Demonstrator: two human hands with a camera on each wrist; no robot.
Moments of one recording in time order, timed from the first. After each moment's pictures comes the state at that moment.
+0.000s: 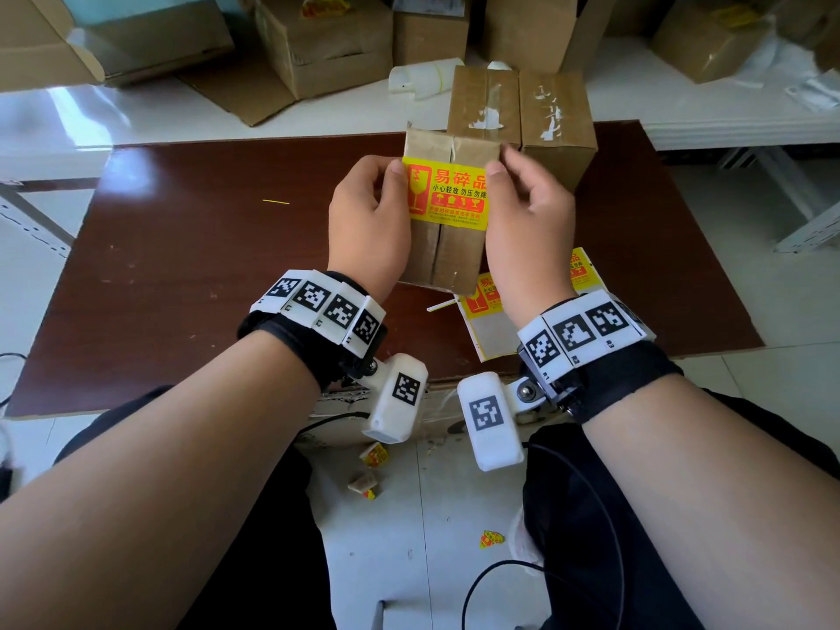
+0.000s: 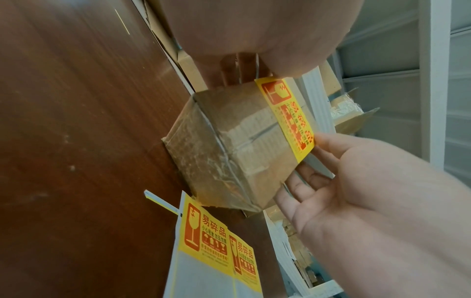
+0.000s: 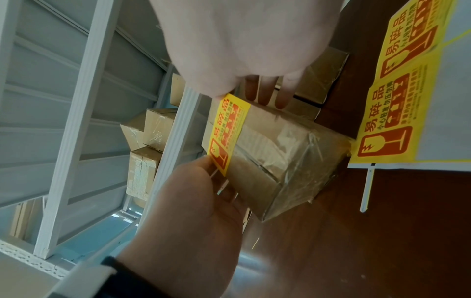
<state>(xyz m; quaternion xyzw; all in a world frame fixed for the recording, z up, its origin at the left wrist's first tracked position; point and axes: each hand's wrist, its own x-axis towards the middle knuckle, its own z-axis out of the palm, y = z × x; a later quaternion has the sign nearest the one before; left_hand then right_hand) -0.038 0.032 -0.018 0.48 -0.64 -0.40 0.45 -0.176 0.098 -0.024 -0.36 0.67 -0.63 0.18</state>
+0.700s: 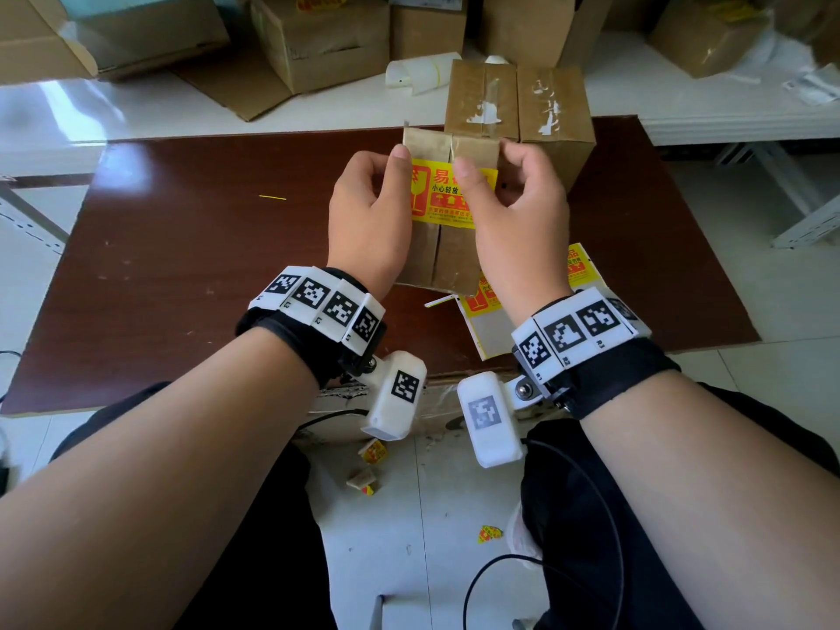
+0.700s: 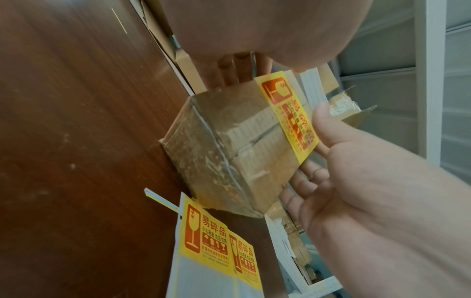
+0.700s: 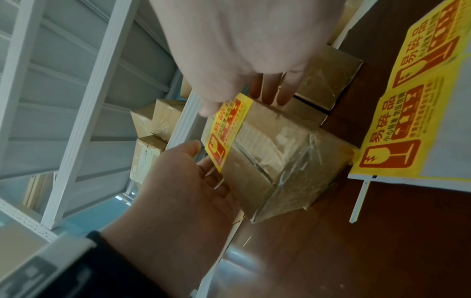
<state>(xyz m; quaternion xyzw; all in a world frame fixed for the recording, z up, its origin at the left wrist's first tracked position) -0.041 0.038 -0.012 0.48 -0.62 -0.42 0.45 -0.173 0.105 -0.020 -0.39 0.70 -0.58 0.13</state>
